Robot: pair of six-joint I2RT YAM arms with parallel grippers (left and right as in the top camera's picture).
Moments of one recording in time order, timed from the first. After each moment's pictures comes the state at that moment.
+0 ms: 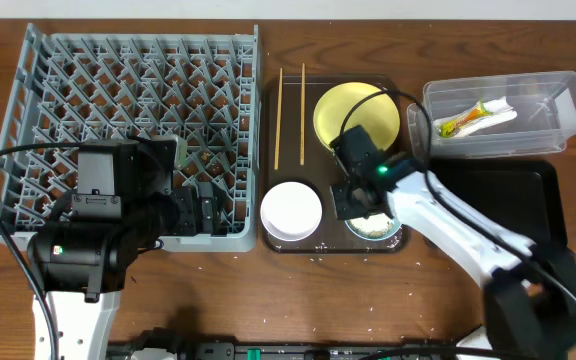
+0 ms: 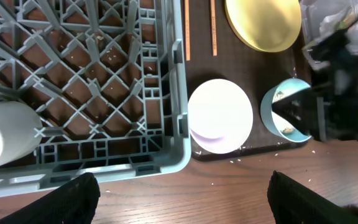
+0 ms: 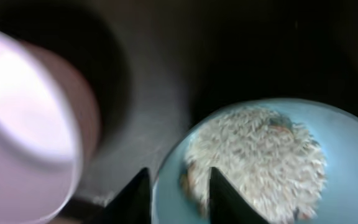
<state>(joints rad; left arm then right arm) -0.07 1.02 1.20 -1.19 0.30 -0.15 0.58 1.70 1.10 -0.74 -0.02 0.41</state>
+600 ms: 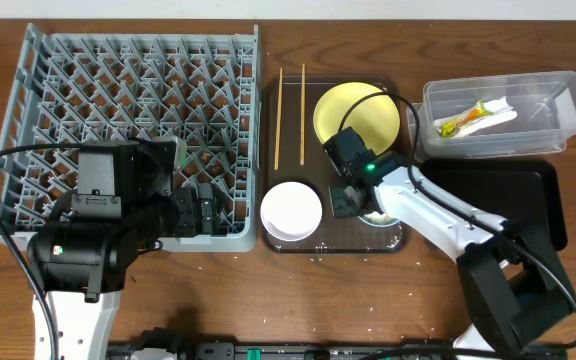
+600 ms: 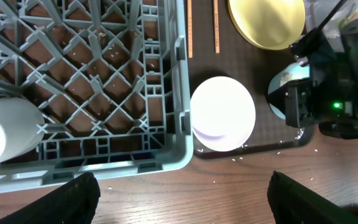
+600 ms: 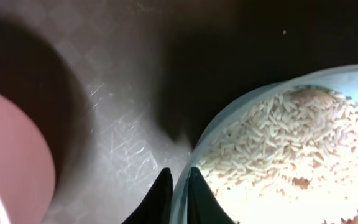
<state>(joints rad) -0.07 1.02 1.20 -1.20 0.30 -0.14 0.58 1.80 1.10 -0.68 0.06 0.44</state>
